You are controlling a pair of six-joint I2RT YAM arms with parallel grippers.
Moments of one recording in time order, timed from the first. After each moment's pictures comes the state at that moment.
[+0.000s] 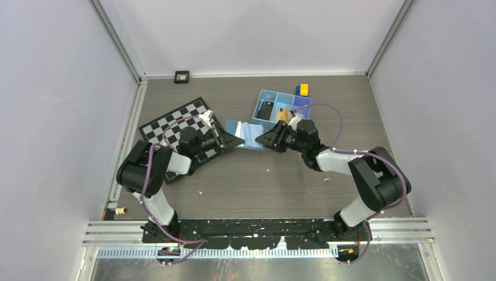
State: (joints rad) left arm -0.31 1.73 0.52 1.17 0.82 -1.20; right arm 0.48 1.58 0.63 0.61 -0.46 1.00
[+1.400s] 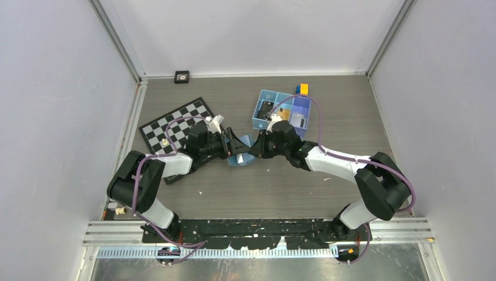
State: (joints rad) left arm -0.41 1.57 0.58 0.58 0.67 -0.84; right arm 0.72 1.51 0.82 0.15 -0.19 0.66
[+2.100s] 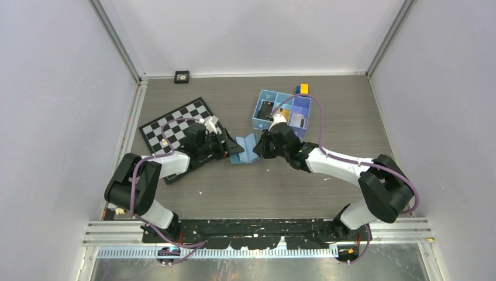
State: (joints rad) left arm -0.38 1.54 0.61 0.37 0.55 -0.78; right arm 0.75 1.48 0.83 0.07 0.00 0.62
